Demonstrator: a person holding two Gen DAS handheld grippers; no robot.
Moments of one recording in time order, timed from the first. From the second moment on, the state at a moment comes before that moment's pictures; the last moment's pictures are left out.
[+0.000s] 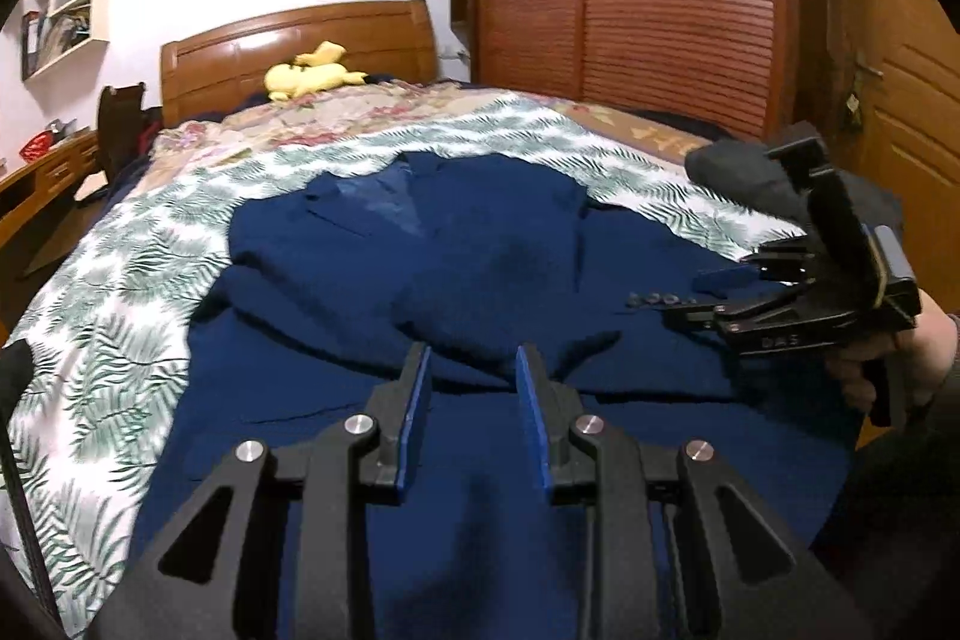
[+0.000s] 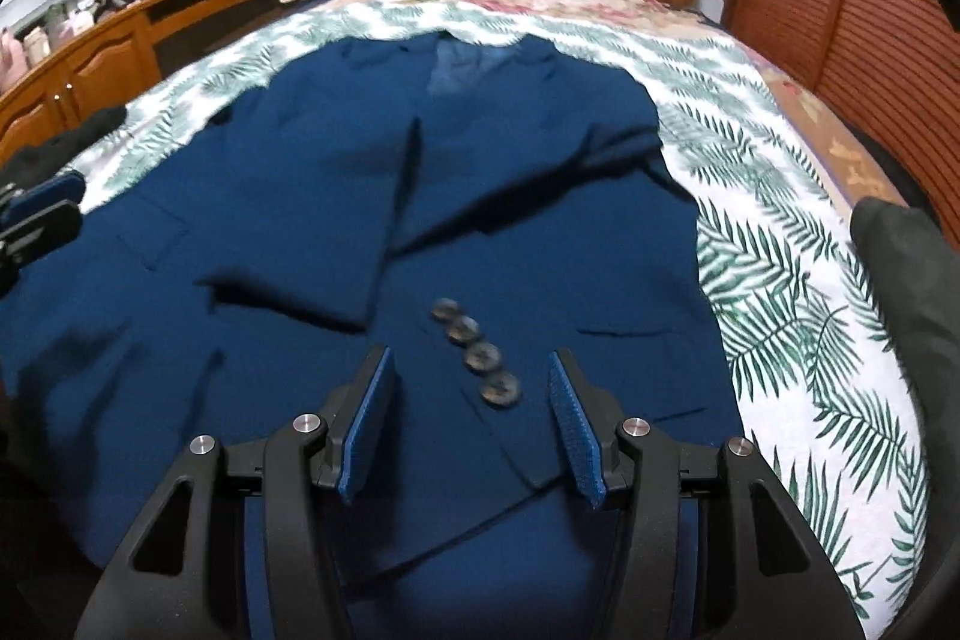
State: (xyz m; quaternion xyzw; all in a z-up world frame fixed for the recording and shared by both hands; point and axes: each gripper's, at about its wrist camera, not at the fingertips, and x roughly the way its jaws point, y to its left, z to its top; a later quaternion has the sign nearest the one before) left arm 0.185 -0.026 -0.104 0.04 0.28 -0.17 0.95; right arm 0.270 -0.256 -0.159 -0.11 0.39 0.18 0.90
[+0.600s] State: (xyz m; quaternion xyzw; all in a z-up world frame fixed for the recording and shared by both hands) left arm 0.217 -0.094 -0.113 0.05 0.35 -0.17 0.92; right arm 0.272 -0.278 -0.181 -0.08 0.38 0.23 0.89
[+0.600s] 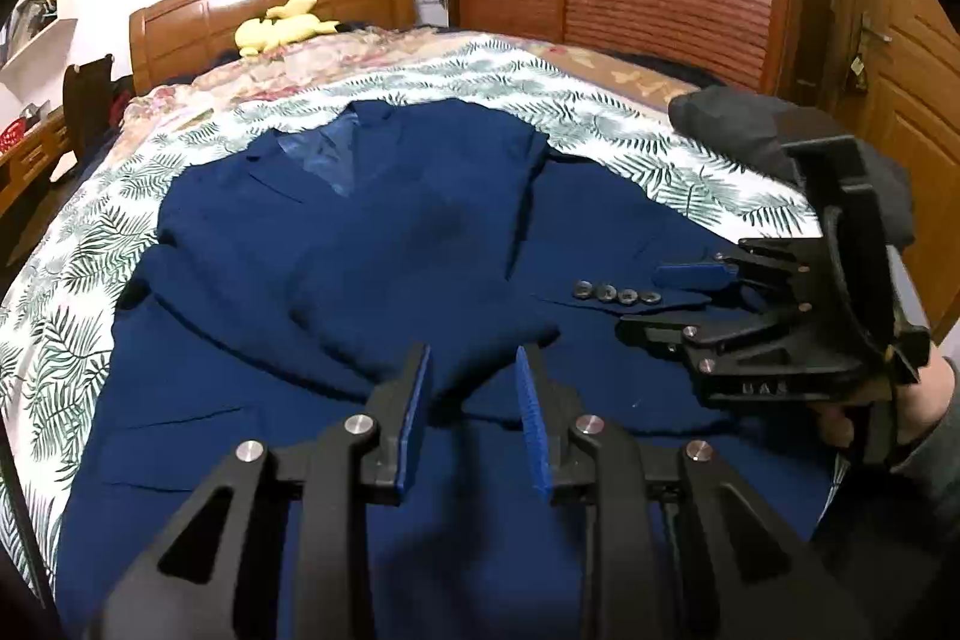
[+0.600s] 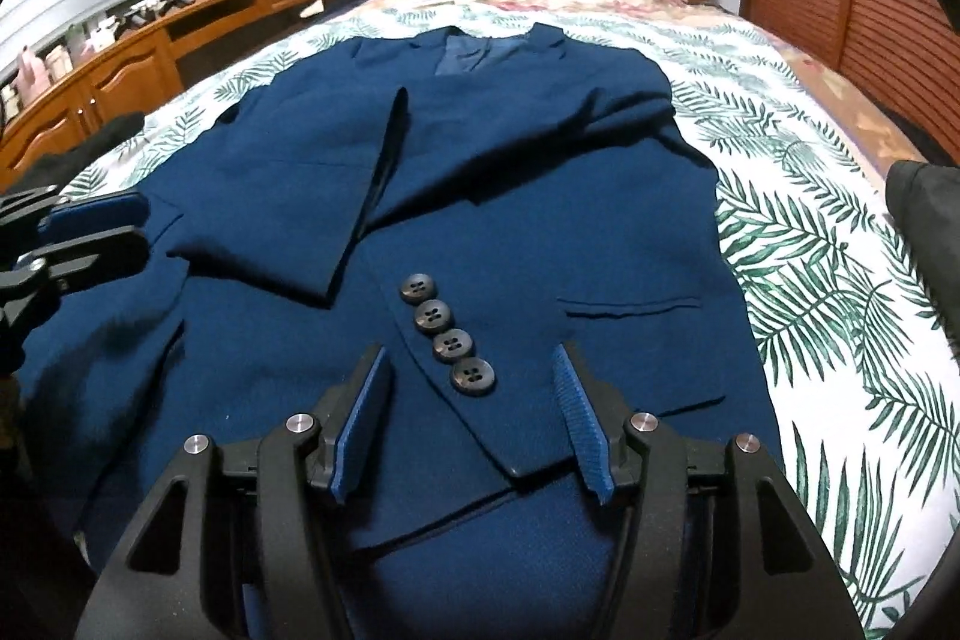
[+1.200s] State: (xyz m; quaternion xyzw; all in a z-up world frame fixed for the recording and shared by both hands) left arm 0.262 -0.158 -0.138 0.10 0.43 -0.17 0.88; right arm 0.264 -0.323 -0.150 -0.07 0.37 0.23 0.90
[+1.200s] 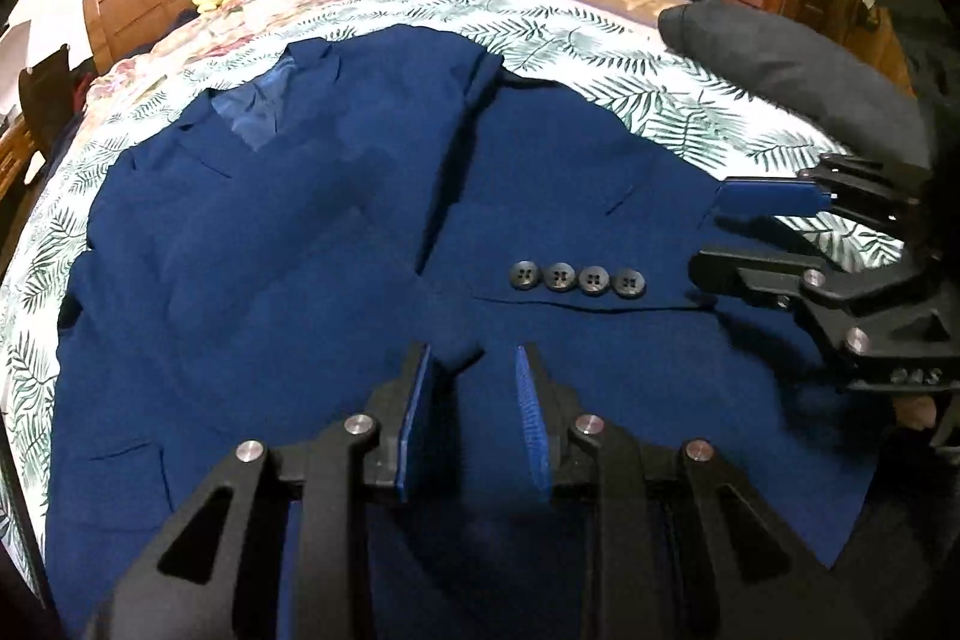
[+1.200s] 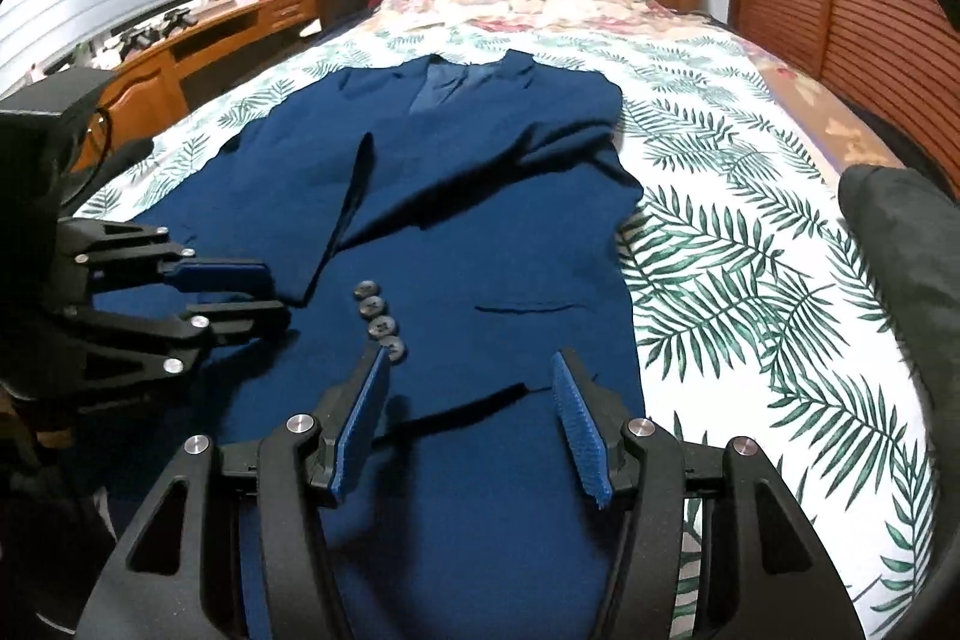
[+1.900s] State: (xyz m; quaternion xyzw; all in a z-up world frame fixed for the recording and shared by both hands) left arm 0.206 -0.059 -0.046 0.07 0.31 -0.09 0.94; right arm 0.273 -0.277 -0.133 -0.08 0.34 0.26 0.90
